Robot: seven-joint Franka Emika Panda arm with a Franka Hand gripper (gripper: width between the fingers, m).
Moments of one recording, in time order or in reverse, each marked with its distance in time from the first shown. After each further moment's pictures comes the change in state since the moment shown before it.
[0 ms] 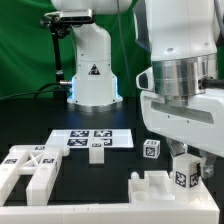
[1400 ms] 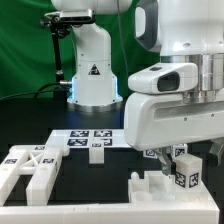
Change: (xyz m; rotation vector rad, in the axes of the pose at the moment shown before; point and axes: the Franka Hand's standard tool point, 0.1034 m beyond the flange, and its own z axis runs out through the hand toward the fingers) arm 0.001 -0.001 -0.001 -0.079 0.066 -1.482
